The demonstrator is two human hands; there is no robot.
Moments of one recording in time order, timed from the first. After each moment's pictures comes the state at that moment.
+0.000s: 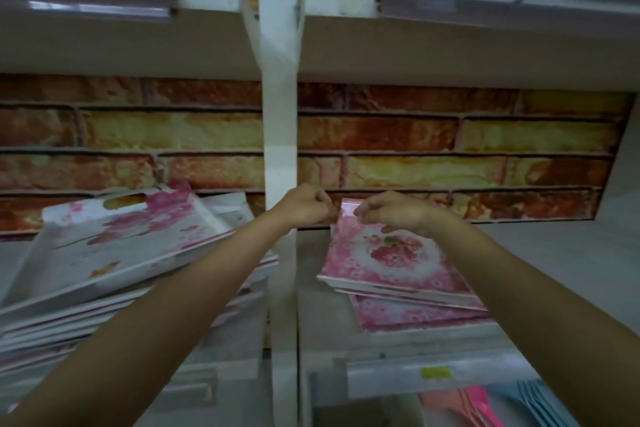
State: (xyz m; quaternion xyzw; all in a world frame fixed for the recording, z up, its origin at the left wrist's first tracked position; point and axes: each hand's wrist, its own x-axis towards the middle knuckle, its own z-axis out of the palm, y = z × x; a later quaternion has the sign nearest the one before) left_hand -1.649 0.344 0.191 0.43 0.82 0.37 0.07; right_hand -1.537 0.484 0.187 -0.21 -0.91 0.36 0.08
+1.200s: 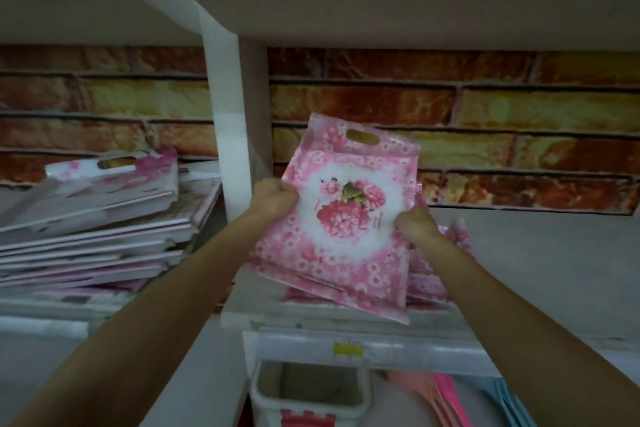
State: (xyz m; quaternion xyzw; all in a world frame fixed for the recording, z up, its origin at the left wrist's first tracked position) left_hand -1.608 0.420 0.141 0.18 0.85 0.50 0.01; right_hand -1.483 0.619 0.108 -0.36 -0.76 0.49 0.23
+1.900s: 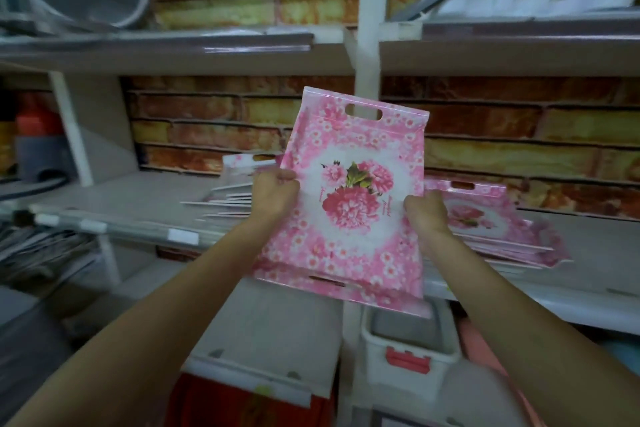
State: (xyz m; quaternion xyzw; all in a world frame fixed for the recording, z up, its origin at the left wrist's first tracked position) left_hand -1.492 0.123 0.166 0.13 0.78 0.59 -0.14; right_hand -1.442 0.346 0.137 -0.27 -0.73 0.54 0.32
